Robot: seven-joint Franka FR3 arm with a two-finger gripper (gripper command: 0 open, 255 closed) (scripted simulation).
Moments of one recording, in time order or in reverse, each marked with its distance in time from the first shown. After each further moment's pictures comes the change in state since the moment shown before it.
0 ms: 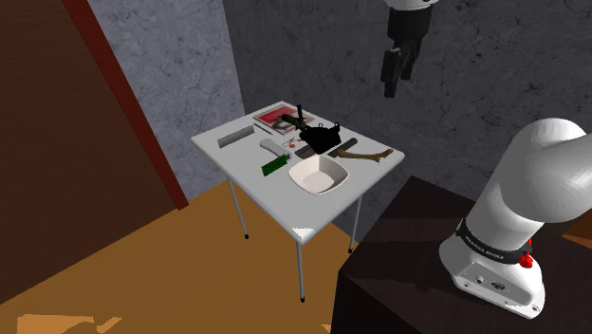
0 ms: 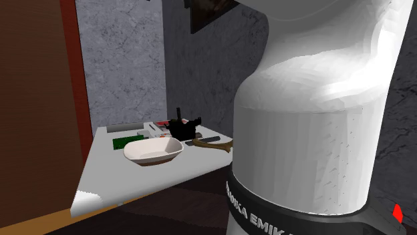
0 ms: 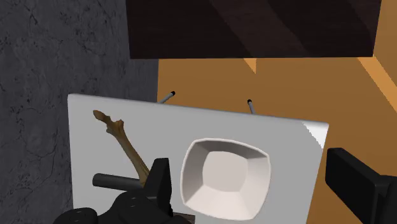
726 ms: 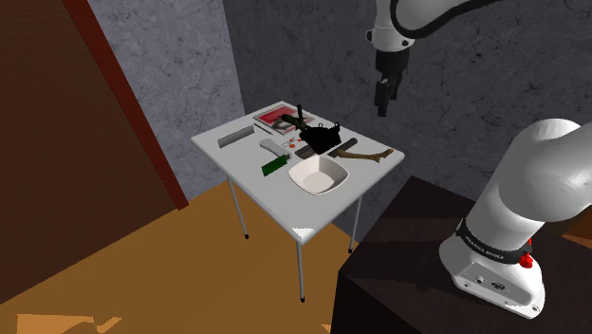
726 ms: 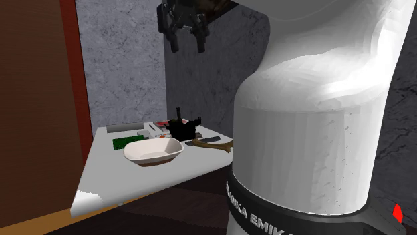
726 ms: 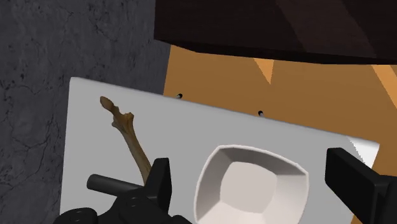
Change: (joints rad) arm -0.032 0.179 -0.137 -0.104 -0.115 0.257 -0.178
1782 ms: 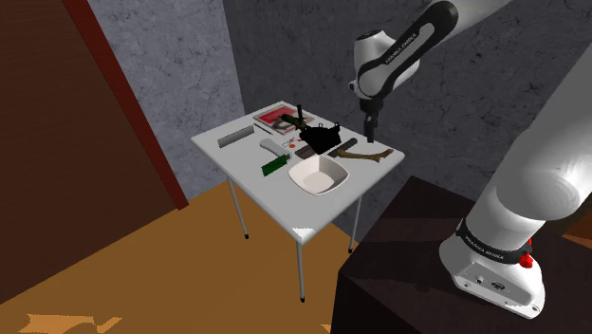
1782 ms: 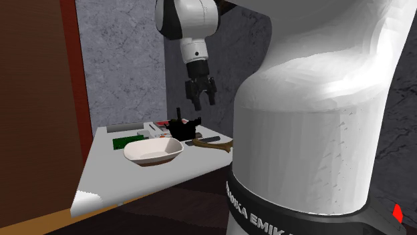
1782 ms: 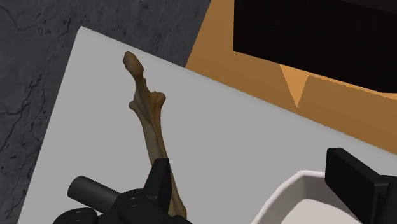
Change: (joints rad) arm -0.043 0.581 -0.185 0.070 -0.093 0.483 -0.282
